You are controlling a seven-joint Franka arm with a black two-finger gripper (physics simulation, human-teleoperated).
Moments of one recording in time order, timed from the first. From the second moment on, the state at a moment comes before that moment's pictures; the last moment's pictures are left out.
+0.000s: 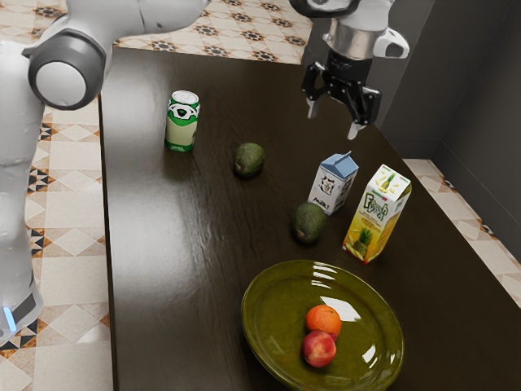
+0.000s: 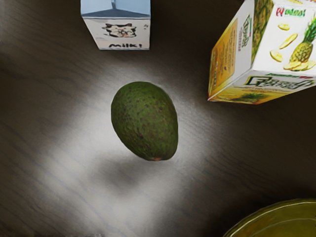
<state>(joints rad) 0.00 0.20 -0.18 -1.09 0.06 1.38 -0.76</state>
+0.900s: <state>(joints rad) -0.17 0.02 -0.32 -1.68 -0.01 1.83 -1.50</state>
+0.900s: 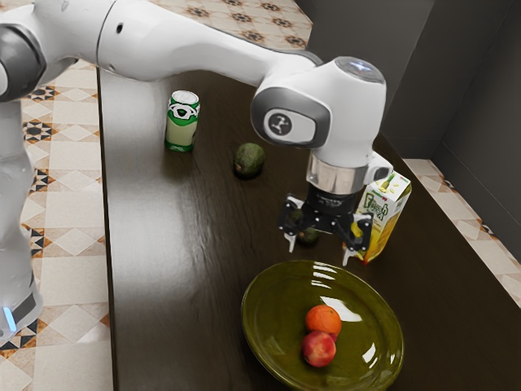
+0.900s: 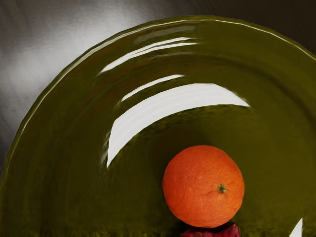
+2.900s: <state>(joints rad) -0.24 0.28 -0.29 -1.62 0.03 1.94 -1.80</state>
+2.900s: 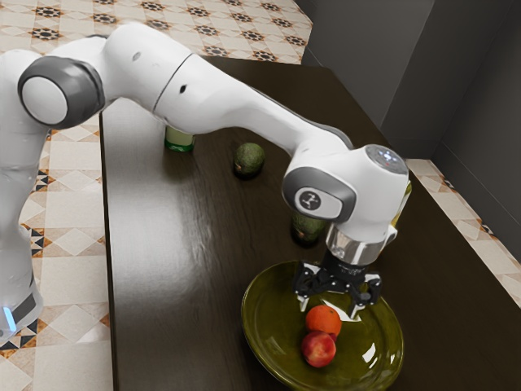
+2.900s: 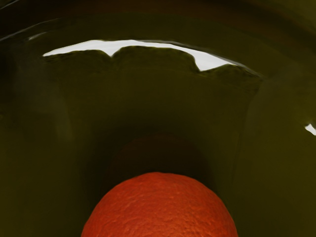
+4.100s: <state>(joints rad) -0.17 0.20 -0.29 -1.58 0.03 1.81 -1.78</state>
